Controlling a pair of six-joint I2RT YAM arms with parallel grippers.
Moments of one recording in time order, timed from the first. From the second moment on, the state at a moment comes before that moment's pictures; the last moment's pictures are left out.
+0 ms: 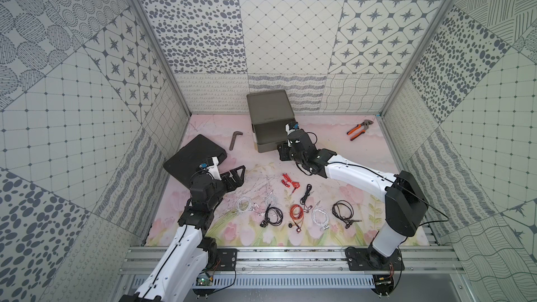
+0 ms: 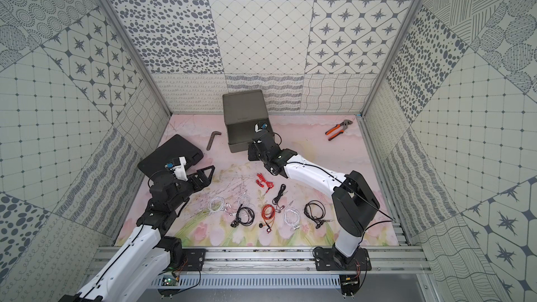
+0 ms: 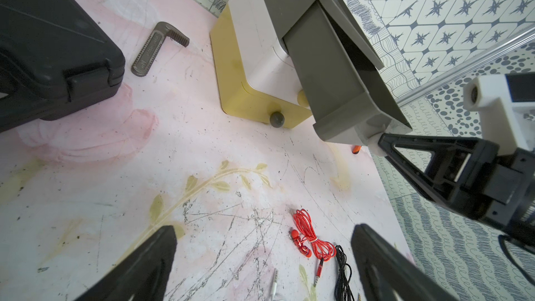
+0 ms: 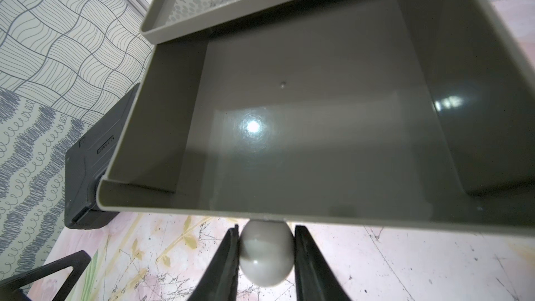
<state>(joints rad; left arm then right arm) -0.08 0.71 0.31 0.09 0.28 -0.63 0.80 1.70 1.29 -0.18 0.19 0.55</state>
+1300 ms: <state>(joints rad) -0.16 0.83 0.31 0.20 0.40 -0.59 0.78 1.32 0.75 -0.11 -0.03 0.37</state>
